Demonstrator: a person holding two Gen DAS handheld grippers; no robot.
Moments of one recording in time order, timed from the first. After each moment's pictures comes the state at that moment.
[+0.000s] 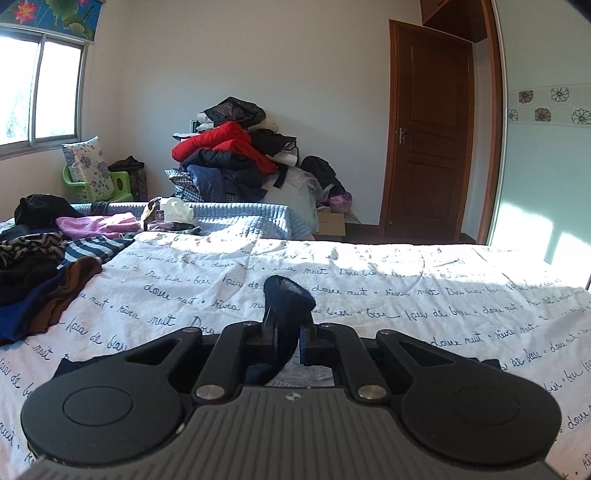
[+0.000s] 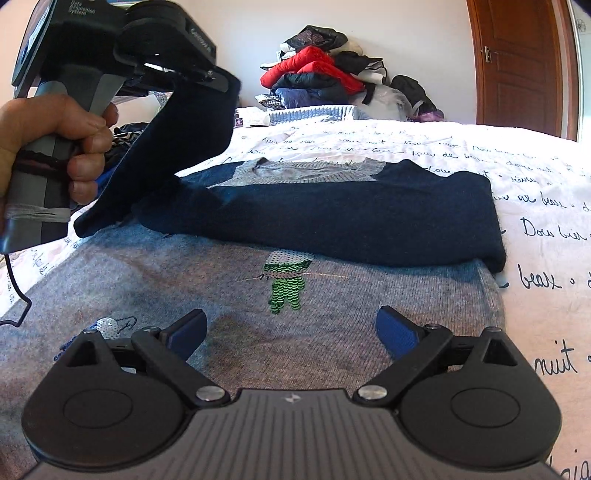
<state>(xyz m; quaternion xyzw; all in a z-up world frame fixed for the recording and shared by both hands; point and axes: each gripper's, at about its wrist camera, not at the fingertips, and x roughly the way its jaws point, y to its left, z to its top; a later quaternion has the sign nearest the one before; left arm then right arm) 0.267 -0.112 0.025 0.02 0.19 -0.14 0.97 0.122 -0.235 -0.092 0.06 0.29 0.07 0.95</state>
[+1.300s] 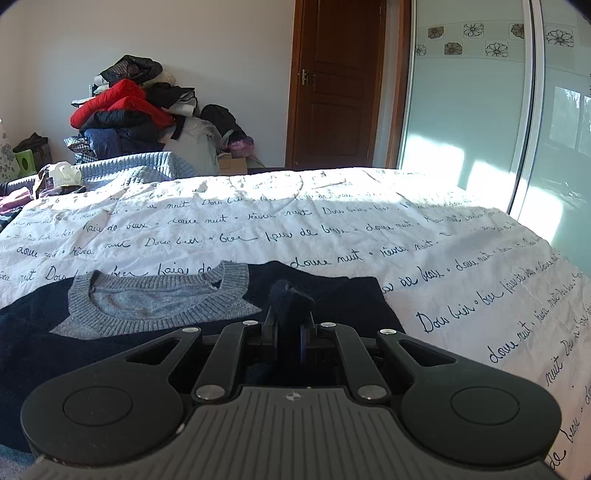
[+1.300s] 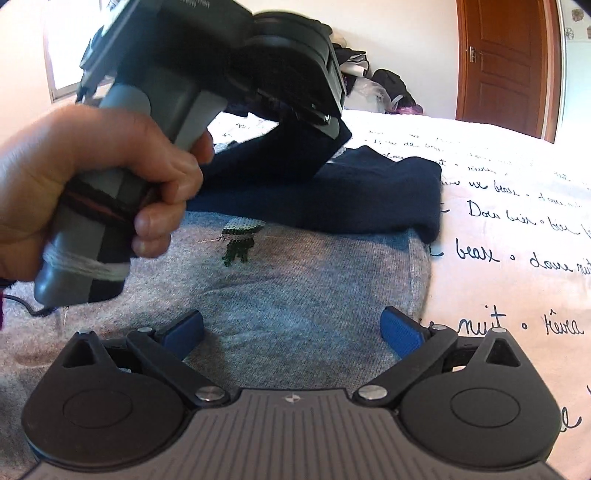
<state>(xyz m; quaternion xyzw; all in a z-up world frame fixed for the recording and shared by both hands) 0.245 -0.208 -0.037 0.07 0.27 -0.28 0.92 0.091 -0.258 -0.093 0.03 0.31 0.03 0.95</state>
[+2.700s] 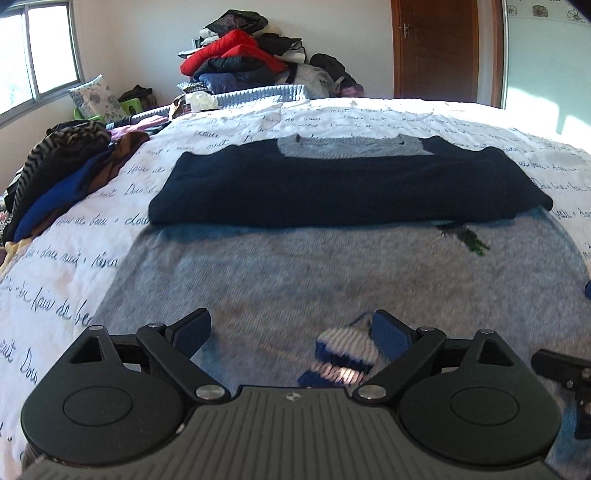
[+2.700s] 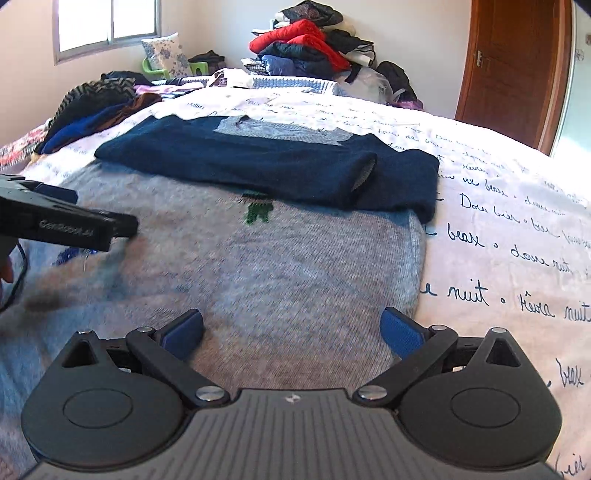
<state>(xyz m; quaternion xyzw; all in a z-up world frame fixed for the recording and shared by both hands) 0.142 -0.028 -0.079 0.10 0.33 -0.10 0.93 0.057 -0.232 -0.088 -0.03 0.34 0.02 0.94</state>
